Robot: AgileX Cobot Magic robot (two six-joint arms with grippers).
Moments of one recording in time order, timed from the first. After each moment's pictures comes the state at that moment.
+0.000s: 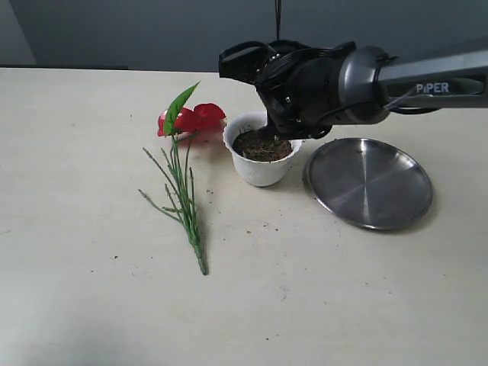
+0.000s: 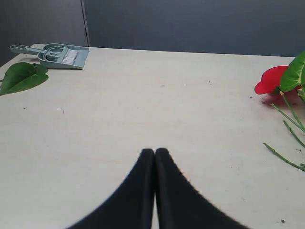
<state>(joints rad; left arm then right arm) 0.22 0.00 -0.01 -0.02 0.34 -0.02 0.83 2.03 -1.34 -1.73 0.66 -1.14</state>
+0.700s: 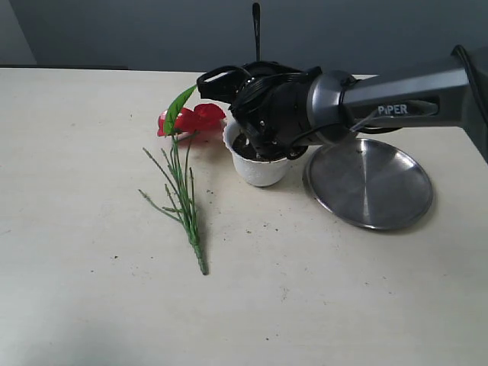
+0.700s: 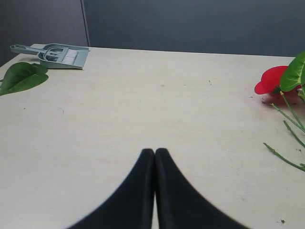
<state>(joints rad) 0.22 0.00 -0.01 -0.02 0.34 -0.02 0.89 2.09 -1.36 -1.73 0.69 -1.12</state>
